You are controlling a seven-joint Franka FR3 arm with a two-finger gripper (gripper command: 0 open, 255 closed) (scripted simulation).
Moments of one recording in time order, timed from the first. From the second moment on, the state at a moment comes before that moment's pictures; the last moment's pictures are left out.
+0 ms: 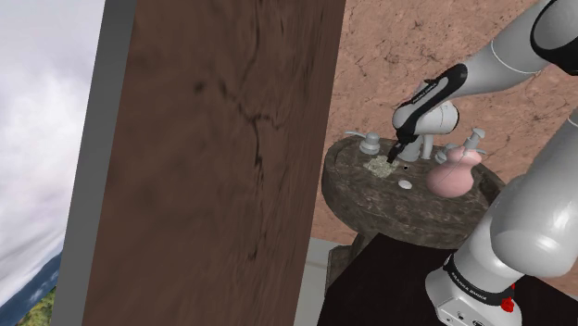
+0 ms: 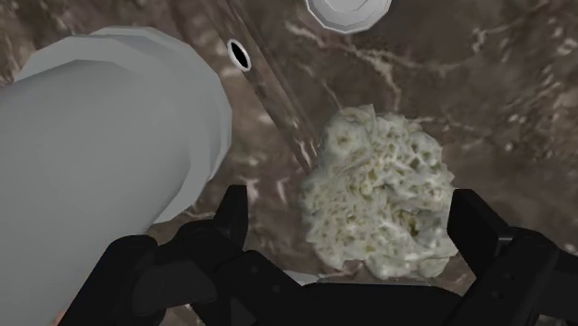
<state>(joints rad) 0.05 0.01 -0.76 -2.57 0.01 2.78 -0.77</state>
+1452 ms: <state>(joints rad) 0.05 0.07 -0.75 -2.56 0.11 2.82 -0.85</state>
